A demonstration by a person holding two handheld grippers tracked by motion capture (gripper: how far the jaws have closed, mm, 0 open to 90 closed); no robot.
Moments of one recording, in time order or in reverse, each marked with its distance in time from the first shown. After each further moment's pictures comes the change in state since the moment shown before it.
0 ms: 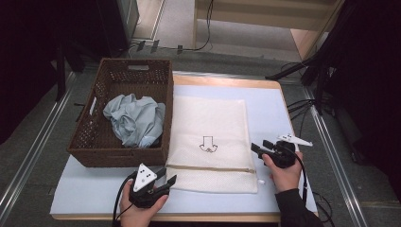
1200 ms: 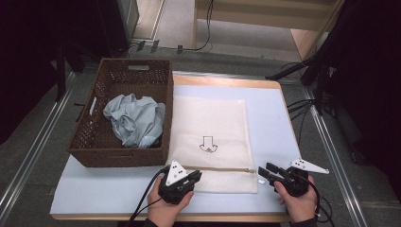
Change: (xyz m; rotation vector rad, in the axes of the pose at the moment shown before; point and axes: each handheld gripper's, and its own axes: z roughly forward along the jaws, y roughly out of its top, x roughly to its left) left arm -0.054 0.025 0.047 0.033 -0.158 0.067; right arm 0.008 -0.051 -0.060 0.018 0.137 -0.001
